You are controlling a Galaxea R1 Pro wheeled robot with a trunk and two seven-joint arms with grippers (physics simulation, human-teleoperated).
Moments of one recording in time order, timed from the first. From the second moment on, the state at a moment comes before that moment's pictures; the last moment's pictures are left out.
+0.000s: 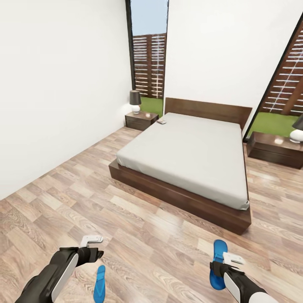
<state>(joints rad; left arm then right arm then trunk) -0.36 0.18 -0.13 -1.03 0.26 0.73 -0.01 -0.56 -0.10 -0.06 -0.25 -0.17 0.10 -0.12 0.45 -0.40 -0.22</state>
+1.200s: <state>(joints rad) -0.36 0.18 -0.13 -1.03 0.26 0.72 -0.01 -0.56 -0.11 -0.06 -0.25 -0.17 0.10 -0.11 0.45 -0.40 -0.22</state>
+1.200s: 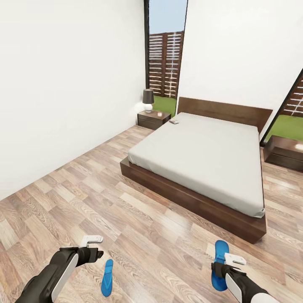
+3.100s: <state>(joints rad) -0.36 0.18 -0.13 -1.03 0.26 0.72 -0.01 -0.55 -0.11 -0.05 -0.25 -0.18 0.10 -0.12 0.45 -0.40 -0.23</state>
